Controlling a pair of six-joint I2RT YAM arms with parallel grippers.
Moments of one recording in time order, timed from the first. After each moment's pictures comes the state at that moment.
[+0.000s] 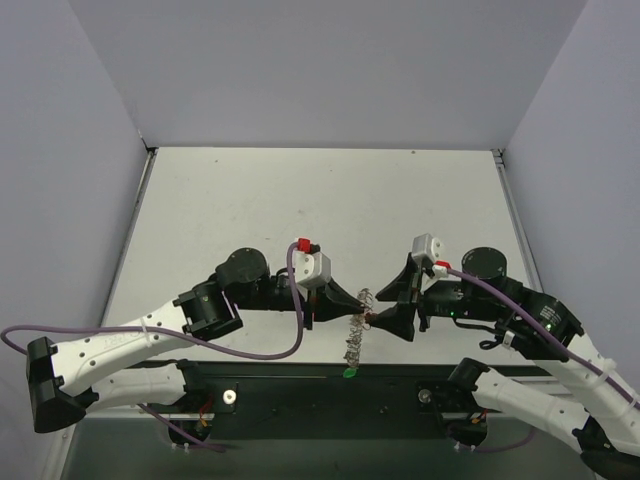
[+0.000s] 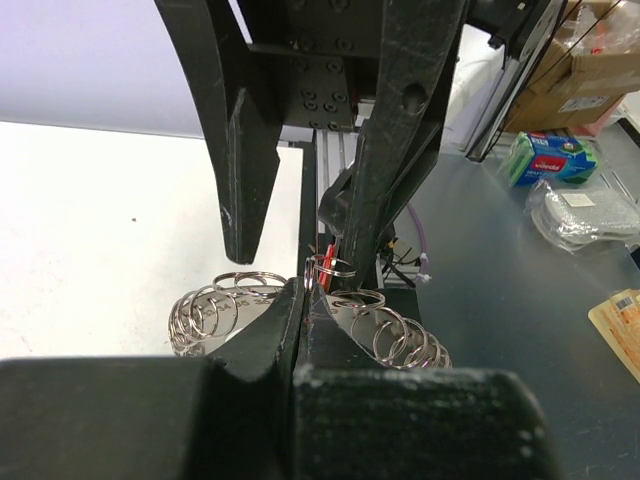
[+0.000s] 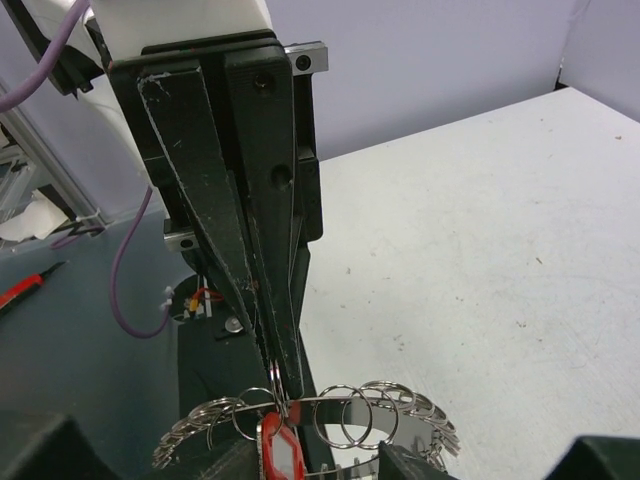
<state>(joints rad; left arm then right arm) -1.11 1.02 0.93 0.09 0.48 -0.13 0.84 0.72 1.06 -0.73 -0.44 0.00</state>
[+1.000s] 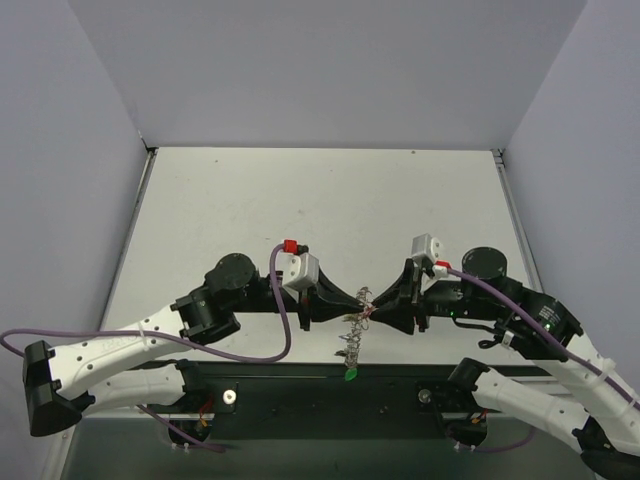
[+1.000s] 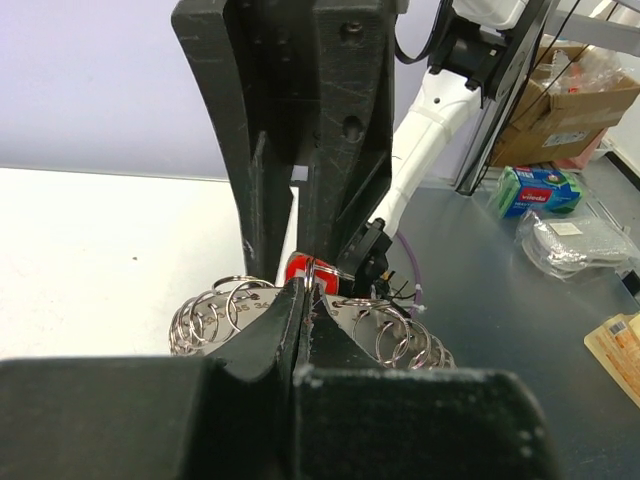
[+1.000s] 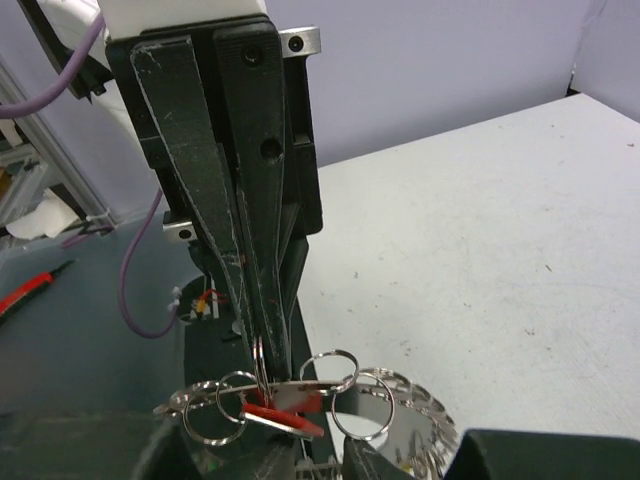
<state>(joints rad) -1.11 0.99 0.87 0.25 0.49 -0.18 0.84 0.72 1.06 -0.70 -0.47 0.01</state>
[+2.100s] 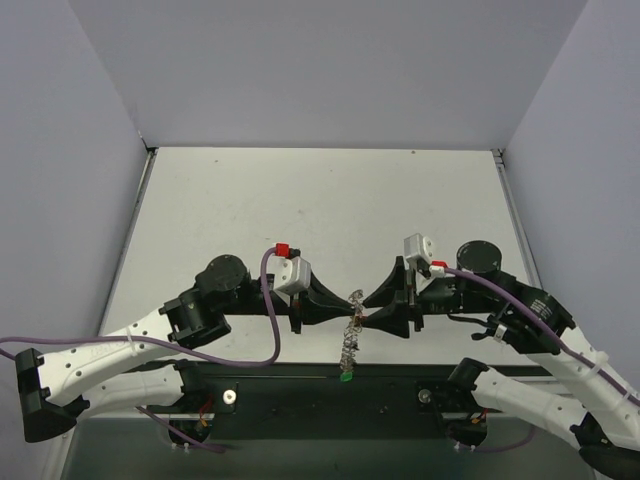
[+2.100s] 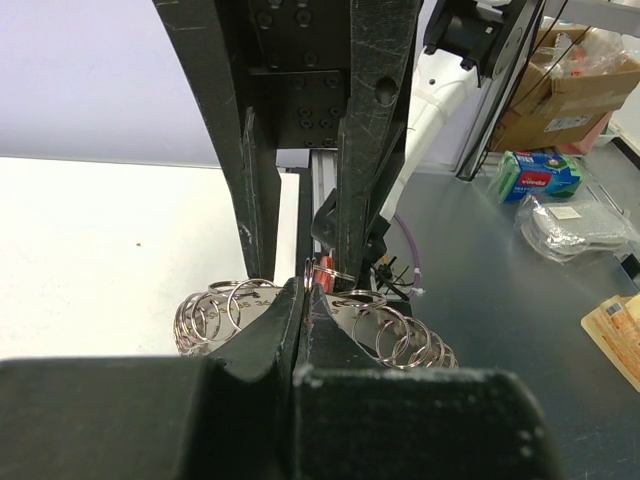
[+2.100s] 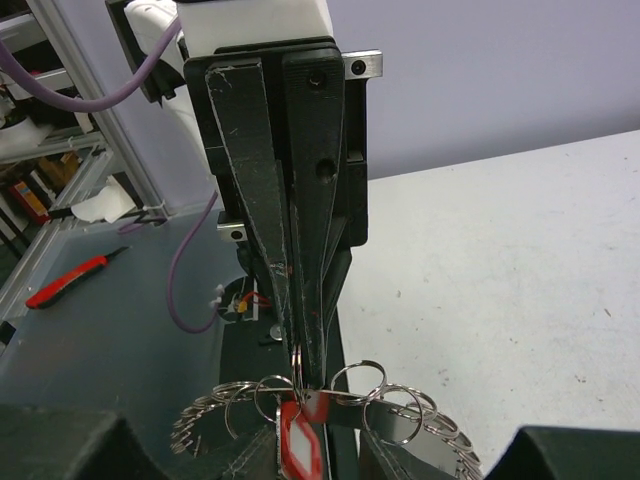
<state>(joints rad) -1.10 0.93 0.87 0.15 0.49 -0.15 0.84 0.76 1.07 -0.64 -0.61 -0.04</state>
